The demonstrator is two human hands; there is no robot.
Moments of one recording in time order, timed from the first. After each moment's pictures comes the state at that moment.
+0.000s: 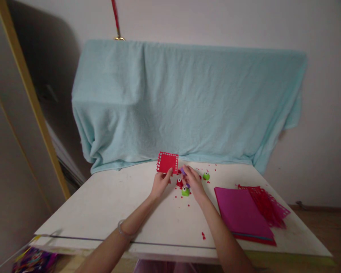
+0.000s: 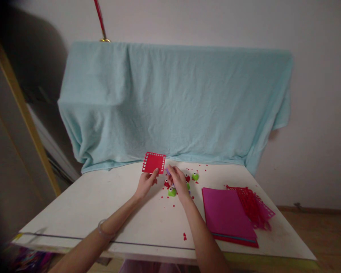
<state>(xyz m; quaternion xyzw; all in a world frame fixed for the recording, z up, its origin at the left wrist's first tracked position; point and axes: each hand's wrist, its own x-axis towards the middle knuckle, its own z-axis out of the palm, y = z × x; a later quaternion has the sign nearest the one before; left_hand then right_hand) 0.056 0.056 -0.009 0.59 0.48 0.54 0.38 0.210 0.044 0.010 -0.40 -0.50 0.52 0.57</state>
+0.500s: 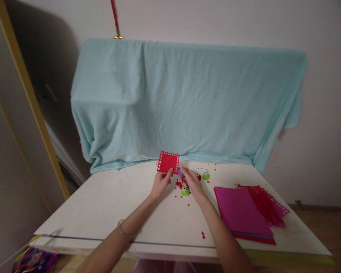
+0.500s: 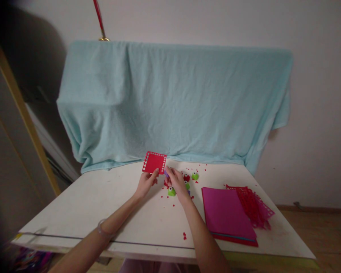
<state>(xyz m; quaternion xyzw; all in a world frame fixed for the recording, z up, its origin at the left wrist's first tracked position) 0.057 0.057 -0.014 0.59 0.47 0.54 0.38 0.207 0.043 0.007 -0.41 -0.51 0.53 0.53</state>
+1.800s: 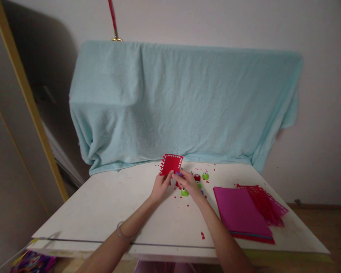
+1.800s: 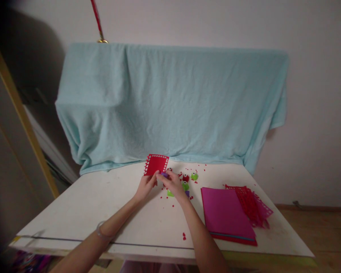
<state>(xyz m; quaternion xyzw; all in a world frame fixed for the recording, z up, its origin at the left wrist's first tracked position) 0.057 0.053 -0.017 0.64 0.44 0.51 0.36 0.203 0.042 0.006 -0.38 -0.57 0.53 0.50</state>
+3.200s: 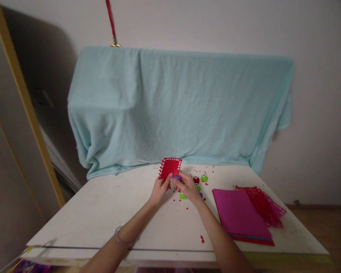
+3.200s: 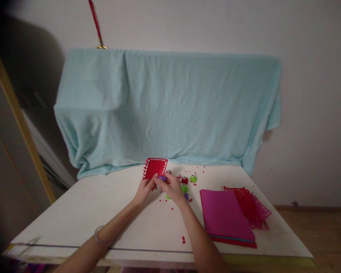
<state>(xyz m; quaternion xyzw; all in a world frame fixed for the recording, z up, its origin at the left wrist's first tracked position) 0.058 0.057 -0.025 0.63 0.43 0.52 0.39 0.204 0.035 0.007 -0.40 -0.61 0.46 0.51</state>
